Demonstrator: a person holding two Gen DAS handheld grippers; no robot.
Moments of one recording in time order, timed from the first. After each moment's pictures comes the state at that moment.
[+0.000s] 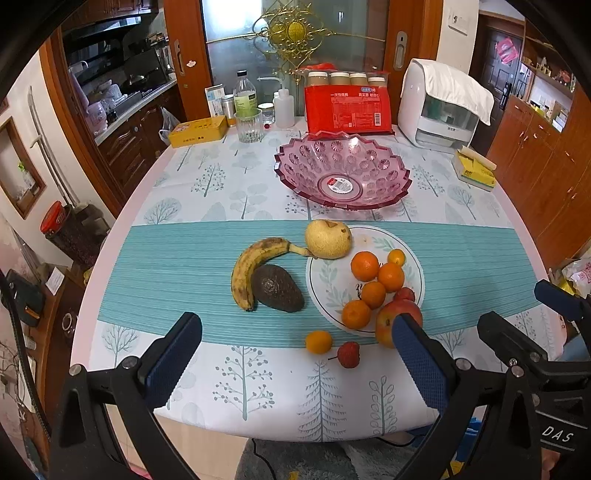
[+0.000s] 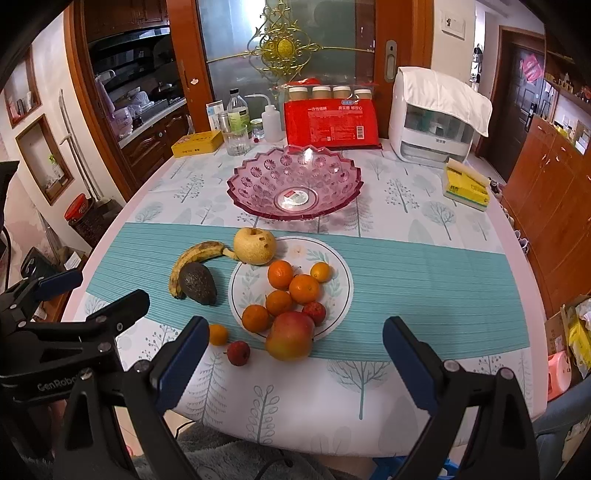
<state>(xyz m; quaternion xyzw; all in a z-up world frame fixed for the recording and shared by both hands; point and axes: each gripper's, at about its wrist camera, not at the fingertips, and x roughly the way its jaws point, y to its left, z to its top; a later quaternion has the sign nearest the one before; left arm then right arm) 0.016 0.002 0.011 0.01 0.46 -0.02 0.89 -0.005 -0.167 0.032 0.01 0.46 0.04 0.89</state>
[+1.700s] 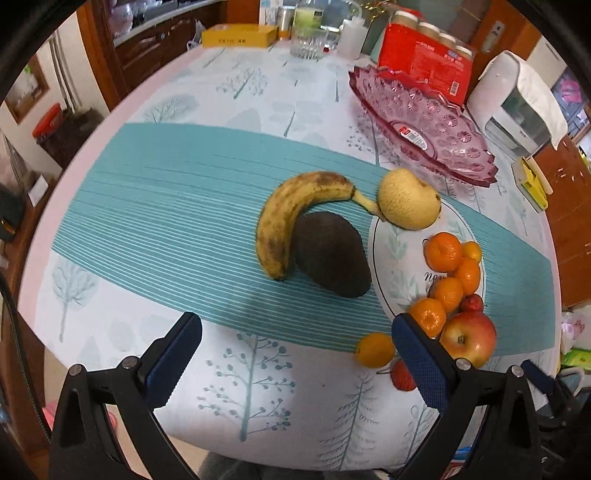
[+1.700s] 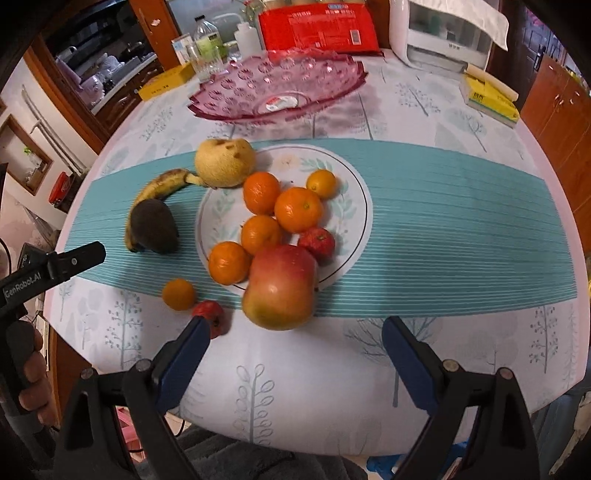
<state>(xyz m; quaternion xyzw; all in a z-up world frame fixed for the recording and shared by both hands) 0.091 0.068 -0.113 -0.11 0.57 0.03 0.81 0.035 -0.177 -0.091 0.06 0.59 0.03 0.81</state>
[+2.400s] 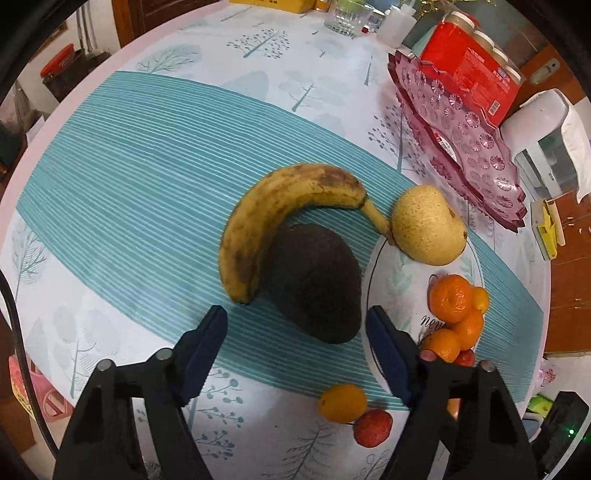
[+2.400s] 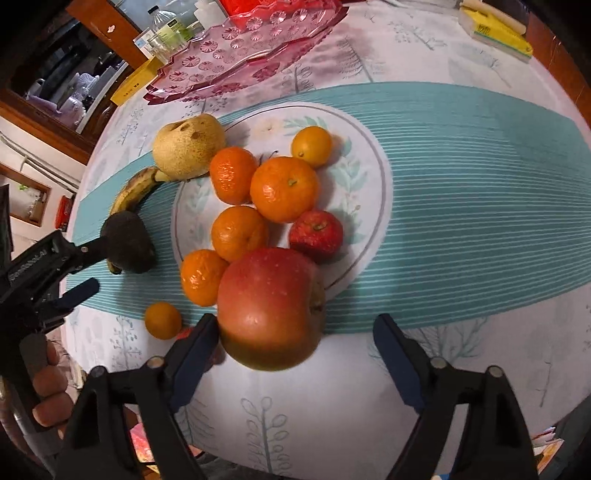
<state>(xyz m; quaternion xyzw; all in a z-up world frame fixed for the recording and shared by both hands) 0.140 0.065 -0.154 -0.20 0.60 0.05 0.77 0.073 -0.187 -0.144 0.16 0.63 0.06 0.76</state>
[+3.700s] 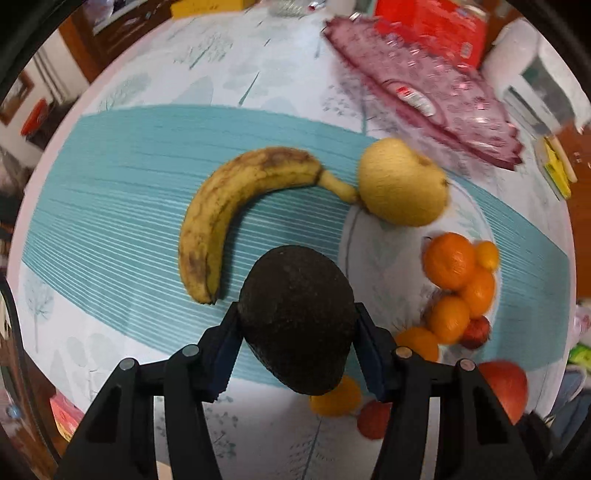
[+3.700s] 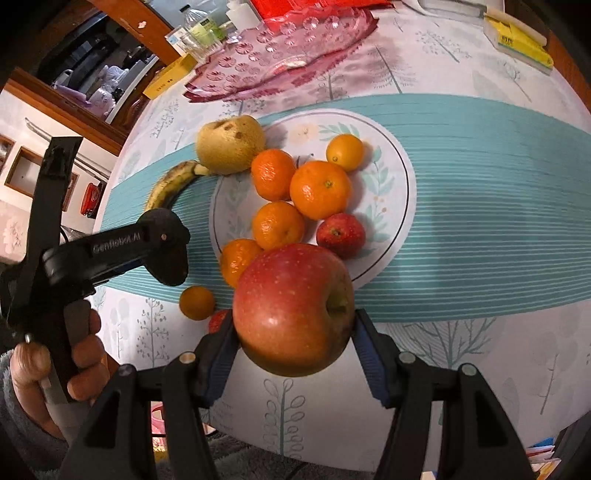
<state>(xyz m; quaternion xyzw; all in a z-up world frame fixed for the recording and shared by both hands) 0.150 0.008 -0.151 -0.08 0.62 0.02 0.78 0.061 -0.186 -0.116 0.15 0.61 0.10 0.77</state>
